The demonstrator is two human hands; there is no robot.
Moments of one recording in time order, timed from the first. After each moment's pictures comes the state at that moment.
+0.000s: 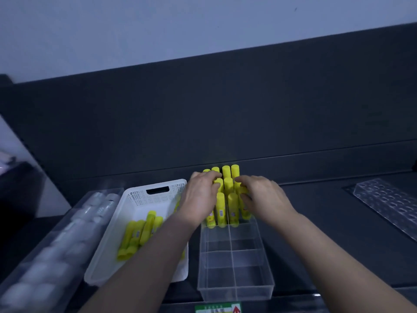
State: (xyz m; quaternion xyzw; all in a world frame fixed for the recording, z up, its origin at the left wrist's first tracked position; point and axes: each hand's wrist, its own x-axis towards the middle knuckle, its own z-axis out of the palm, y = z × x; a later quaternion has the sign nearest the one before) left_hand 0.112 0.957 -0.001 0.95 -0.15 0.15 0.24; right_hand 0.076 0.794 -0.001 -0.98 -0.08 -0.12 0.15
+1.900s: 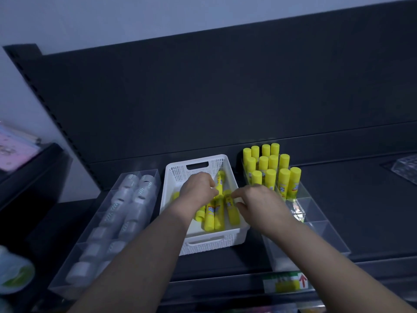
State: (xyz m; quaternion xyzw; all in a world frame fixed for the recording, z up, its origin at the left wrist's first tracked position) left_hand 0.141 1.093 -0.036 0.98 -0.06 -0.01 0.18; right_hand 0.044 0.943 -0.023 -0.98 -0.09 -0.09 0.13
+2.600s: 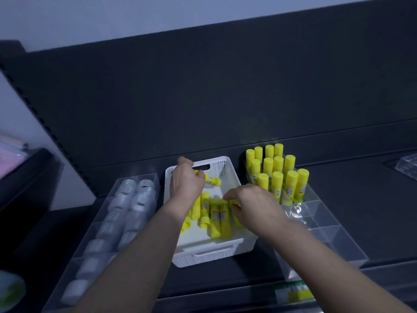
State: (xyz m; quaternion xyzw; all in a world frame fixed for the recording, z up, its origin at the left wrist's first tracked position) left_hand 0.161 1.116 -0.026 0.93 0.04 0.13 0.34; right_hand 0.065 0.969 -0.022 -0.98 -0.09 -0.07 0.14
